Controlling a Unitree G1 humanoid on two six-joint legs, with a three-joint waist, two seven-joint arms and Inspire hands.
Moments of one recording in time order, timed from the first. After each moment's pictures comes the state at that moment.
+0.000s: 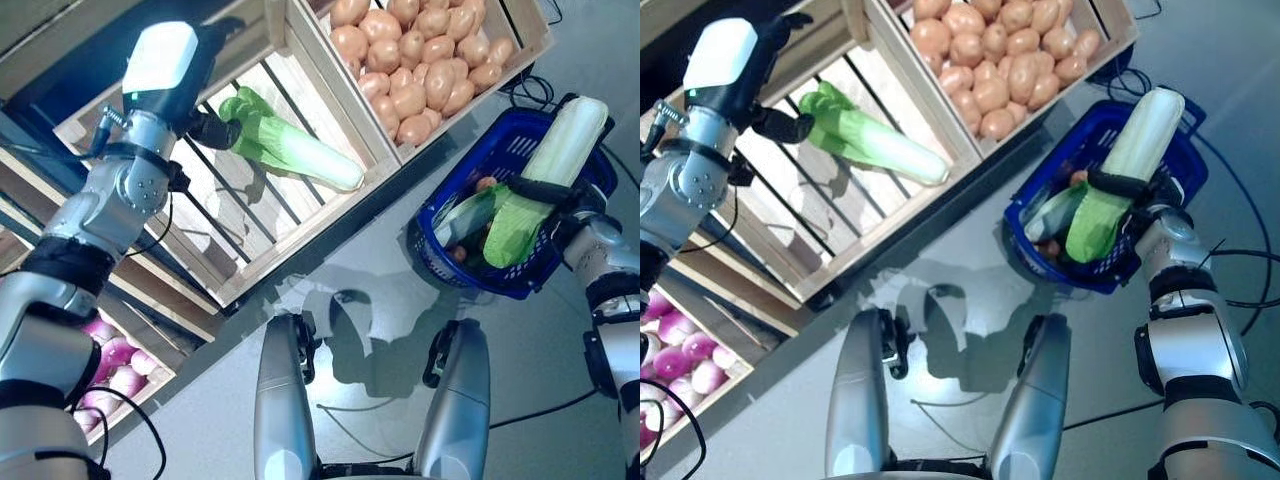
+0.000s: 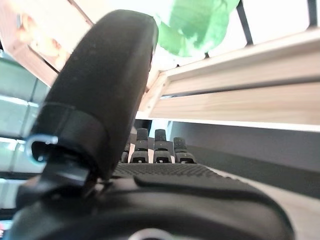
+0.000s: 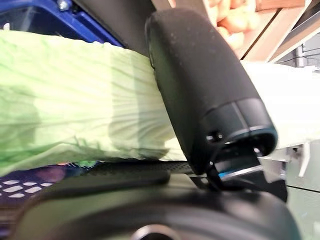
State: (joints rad) left arm -1.14 1.01 -0.72 0.65 0.24 -0.25 0.34; right arm -1.05 -0.72 0.25 1.23 0.87 0.09 -0.02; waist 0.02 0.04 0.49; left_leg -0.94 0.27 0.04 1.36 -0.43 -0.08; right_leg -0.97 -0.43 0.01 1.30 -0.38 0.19
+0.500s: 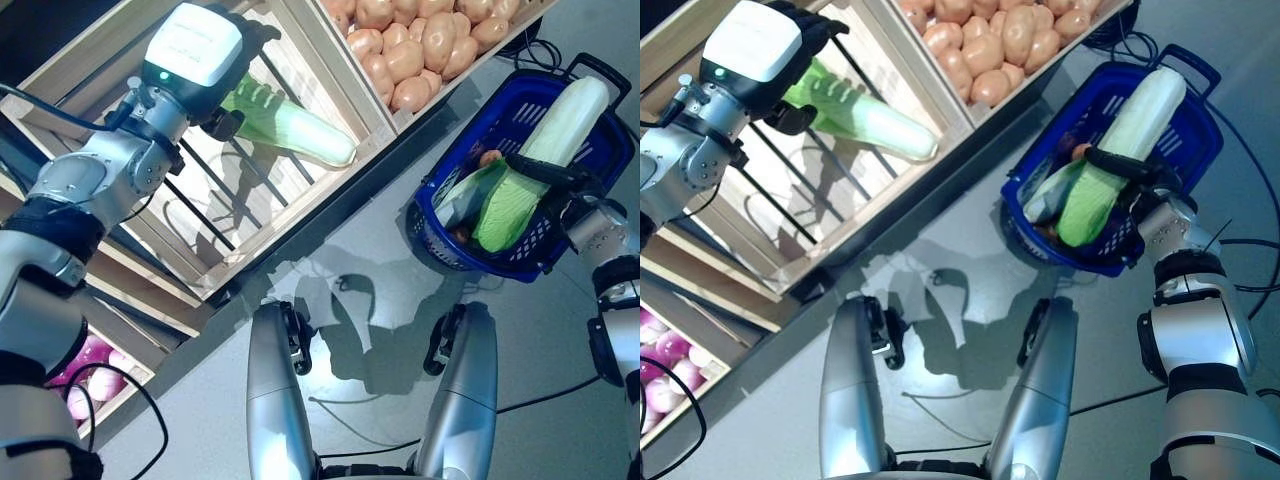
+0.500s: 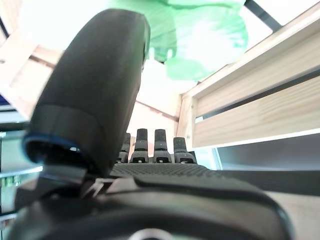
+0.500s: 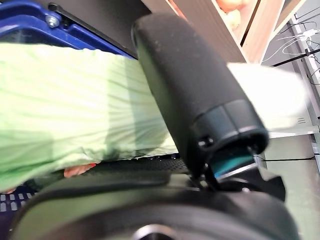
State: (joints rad) left arm -1.31 1.02 -0.98 0.77 0.44 -0.29 0.38; right arm -1.11 -0.74 0.28 1.25 1.11 0.12 0.03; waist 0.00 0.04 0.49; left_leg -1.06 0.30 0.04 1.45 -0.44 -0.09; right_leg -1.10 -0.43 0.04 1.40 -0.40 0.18
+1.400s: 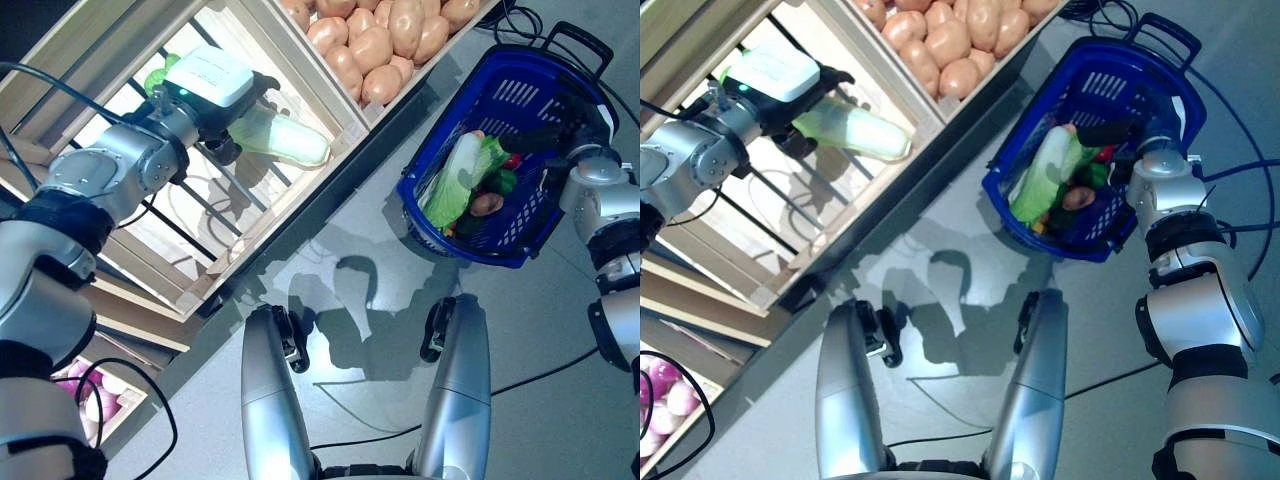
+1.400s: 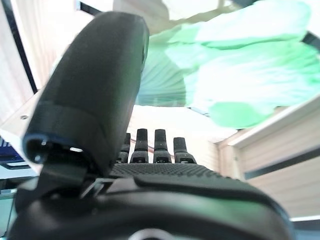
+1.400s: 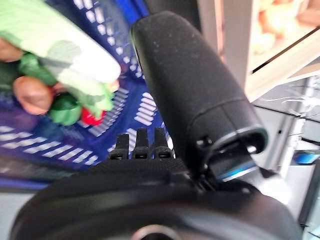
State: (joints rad) left arm -1.35 0.97 -1.05 0.82 0.43 -0.29 0.15; right arm -1.23 -0.74 0.49 1.03 0.68 0.14 -0.22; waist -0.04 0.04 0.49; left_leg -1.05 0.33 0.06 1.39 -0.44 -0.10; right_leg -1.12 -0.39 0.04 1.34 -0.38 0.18
